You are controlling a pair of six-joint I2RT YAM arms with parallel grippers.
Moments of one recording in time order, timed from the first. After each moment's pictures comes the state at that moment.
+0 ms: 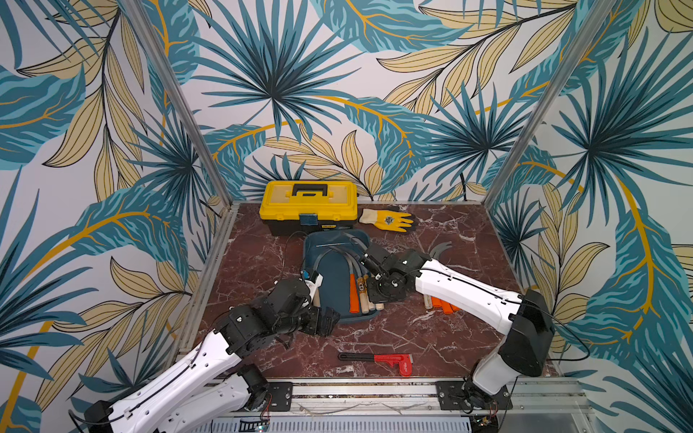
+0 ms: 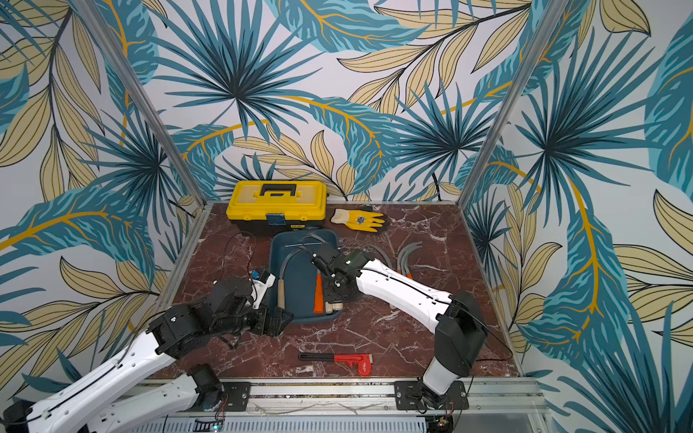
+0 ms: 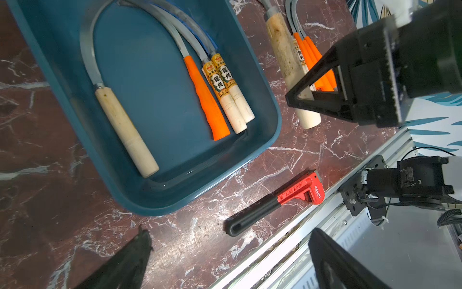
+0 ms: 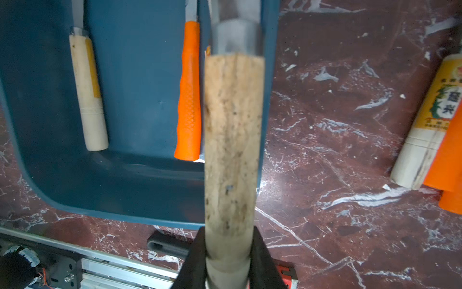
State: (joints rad) left arm -0.79 0.81 0.84 -0.84 0.06 -0.55; right arm 0.85 1.67 1.42 -1.04 0.10 0.72
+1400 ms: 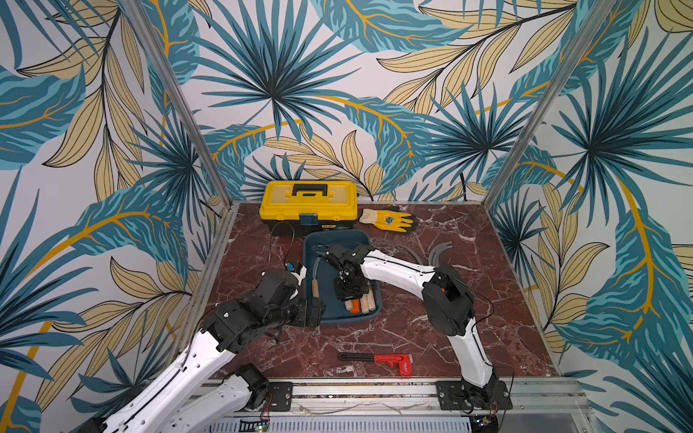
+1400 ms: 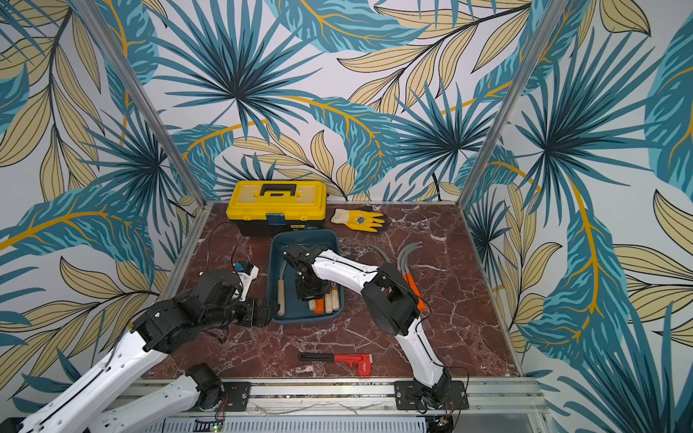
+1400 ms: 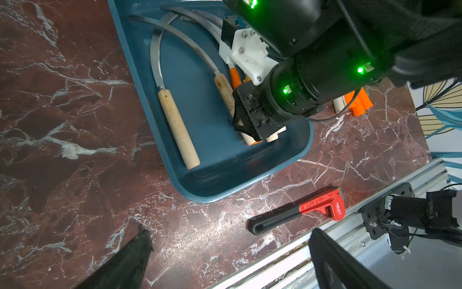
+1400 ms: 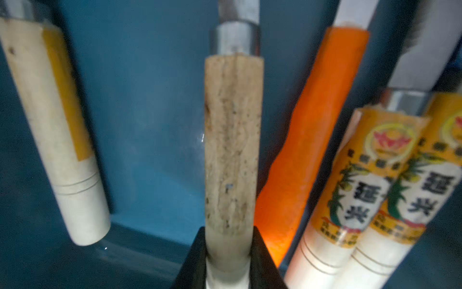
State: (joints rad) left arm -0.66 0.83 0.94 -0.99 0.02 -0.53; right arm 0.84 2.19 1.78 -1.01 -0.06 0.62
